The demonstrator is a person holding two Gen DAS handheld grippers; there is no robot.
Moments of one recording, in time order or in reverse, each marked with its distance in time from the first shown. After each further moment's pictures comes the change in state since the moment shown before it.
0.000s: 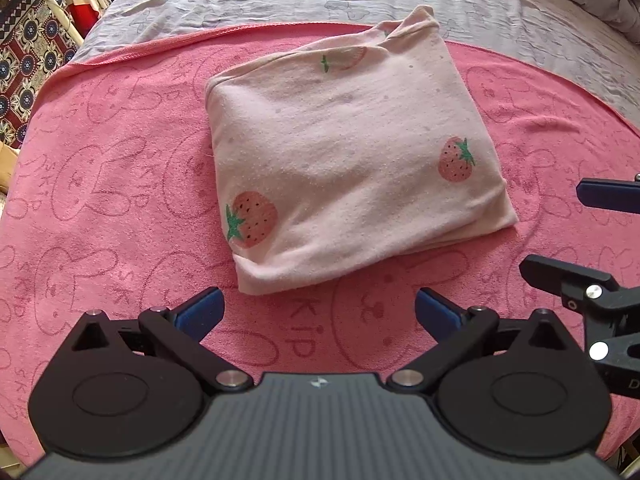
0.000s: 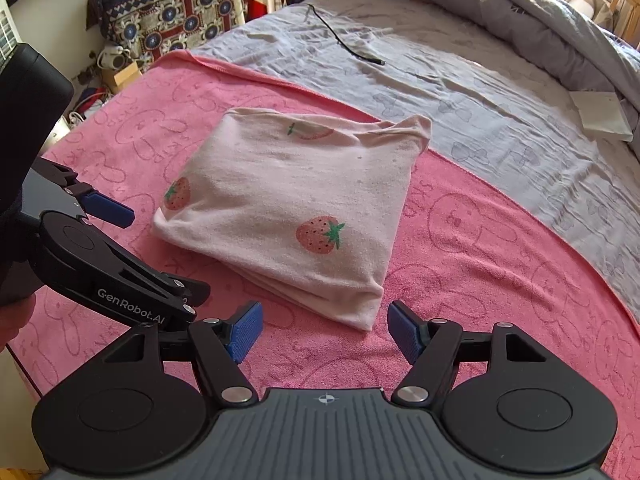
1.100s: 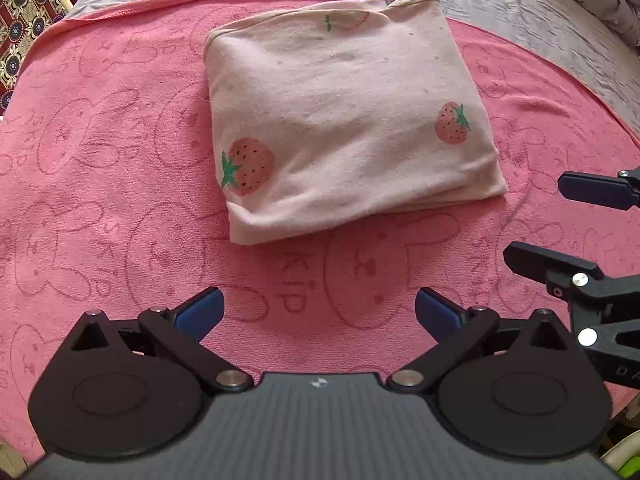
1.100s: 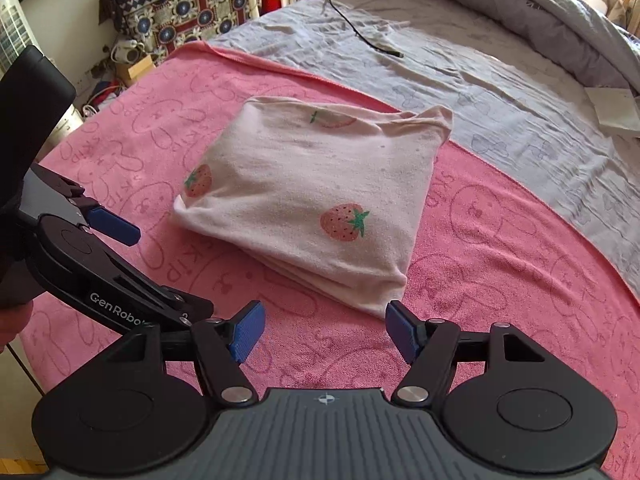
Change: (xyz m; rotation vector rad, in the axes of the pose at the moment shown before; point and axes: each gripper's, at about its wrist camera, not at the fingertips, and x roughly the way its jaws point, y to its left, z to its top) left arm 0.001 0.011 -0.017 -0.030 0.070 -0.064; right arm 0.002 0.008 -0.006 -0.007 0.014 0.041
